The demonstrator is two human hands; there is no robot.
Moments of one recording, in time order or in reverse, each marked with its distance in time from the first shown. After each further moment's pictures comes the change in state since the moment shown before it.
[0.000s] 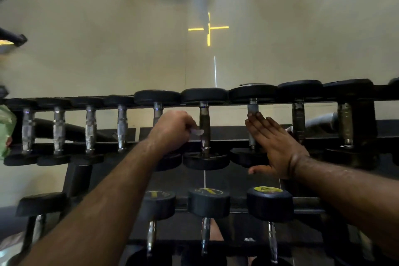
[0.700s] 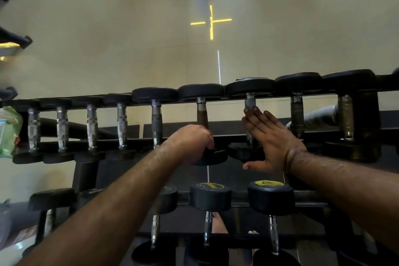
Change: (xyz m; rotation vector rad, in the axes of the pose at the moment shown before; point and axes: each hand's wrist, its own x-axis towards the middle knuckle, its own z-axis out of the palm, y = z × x) left_hand 0.001 0.030 0.041 0.396 -0.202 0.459; right_hand -0.002 -0.001 0.007 -0.051 0.122 -0.026
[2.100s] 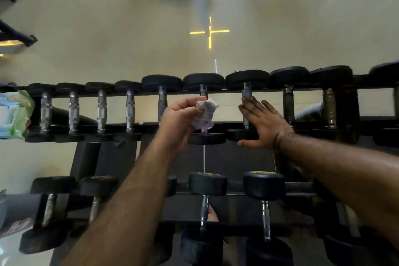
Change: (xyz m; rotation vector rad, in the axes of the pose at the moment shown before) left_hand -0.061 0.044 -0.022 -1.888 0.654 -0.425; right_hand 0.001 -0.006 -0.016 -0.029 -0.172 0.139
